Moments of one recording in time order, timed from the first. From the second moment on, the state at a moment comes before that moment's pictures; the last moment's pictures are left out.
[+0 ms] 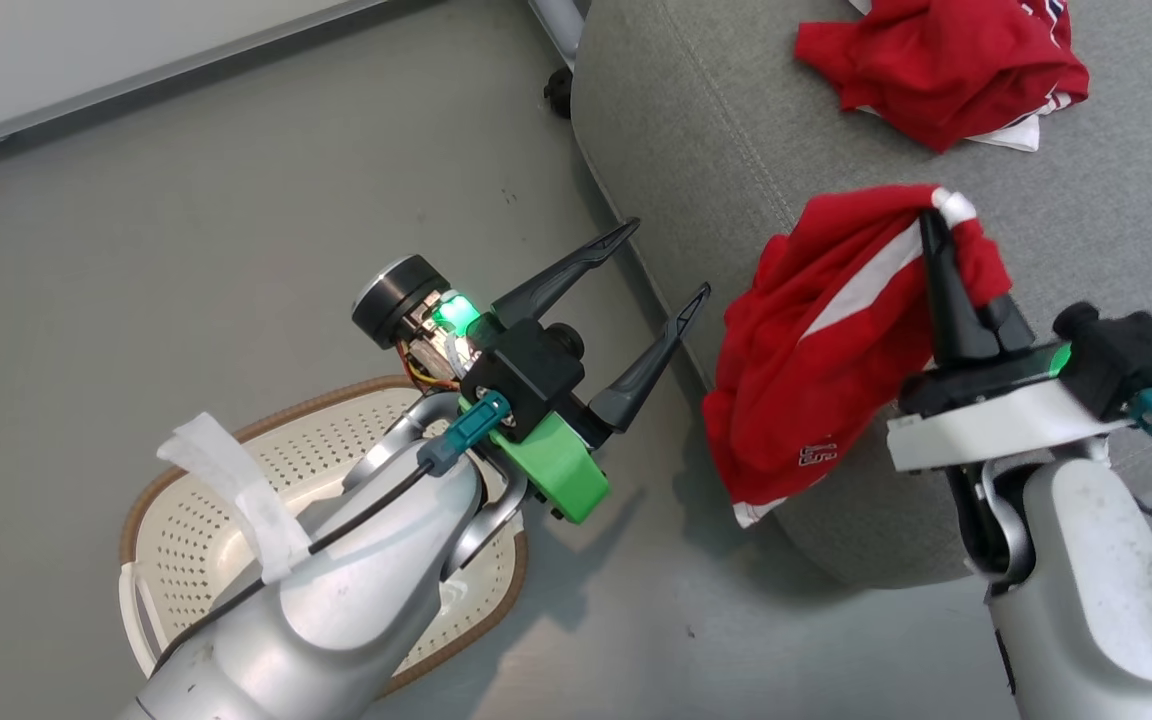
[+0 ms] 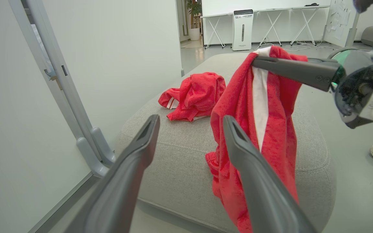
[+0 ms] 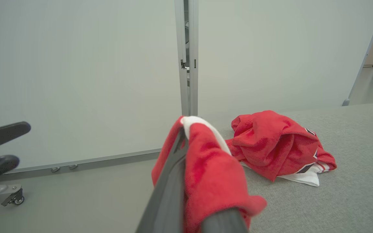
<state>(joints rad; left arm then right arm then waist) -0.71 0.17 -0.83 0.32 -0.31 -0.11 -0.24 -0.36 -0.05 0.04 0.09 0.20 0.13 -0.26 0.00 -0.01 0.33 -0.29</state>
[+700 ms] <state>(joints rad) -0.81 0.20 -0.85 0.28 -0.29 -0.11 -0.23 -1.03 -0.23 -0.19 0.16 0.14 0.13 -0.26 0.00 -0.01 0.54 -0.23</state>
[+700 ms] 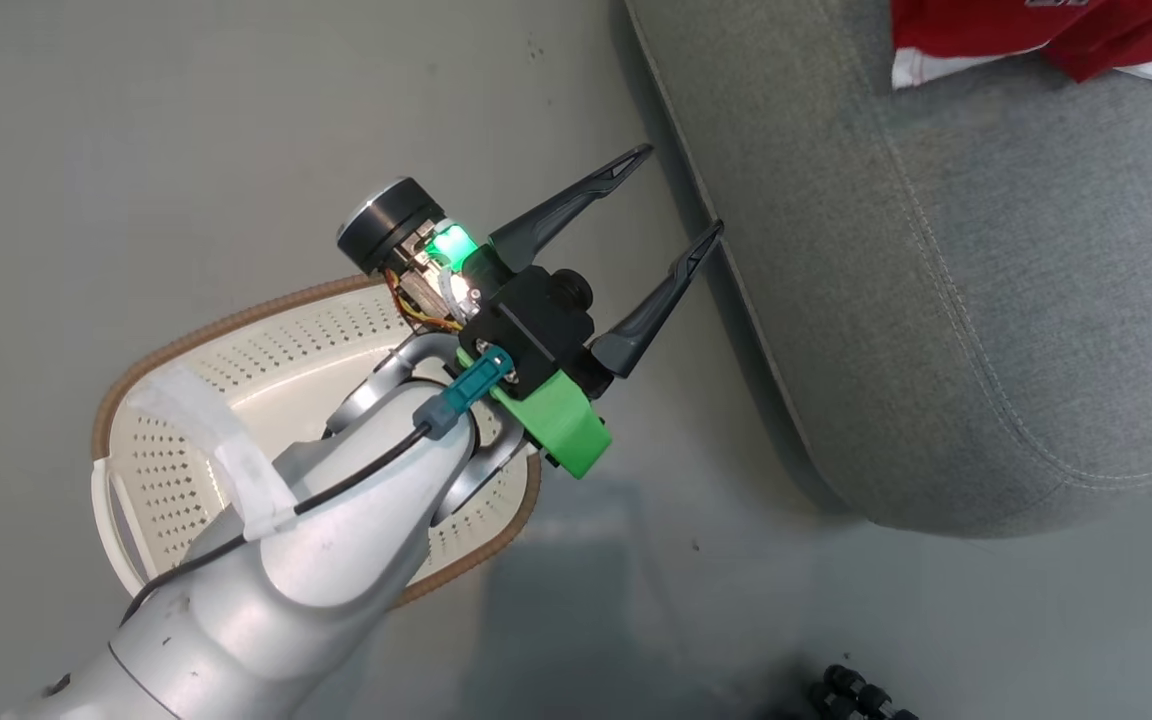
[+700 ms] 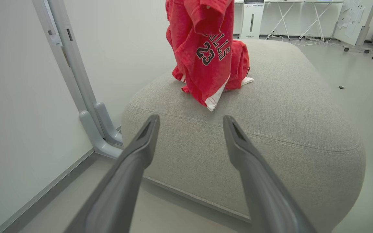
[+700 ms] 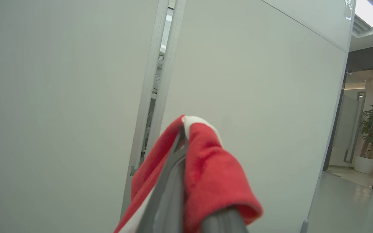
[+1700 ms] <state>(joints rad) -0.85 0.26 -0.86 0.26 -0.28 -0.10 -0.21 -1.00 -0.23 -0.39 0.49 -0.05 0.13 -0.26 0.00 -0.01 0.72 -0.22</state>
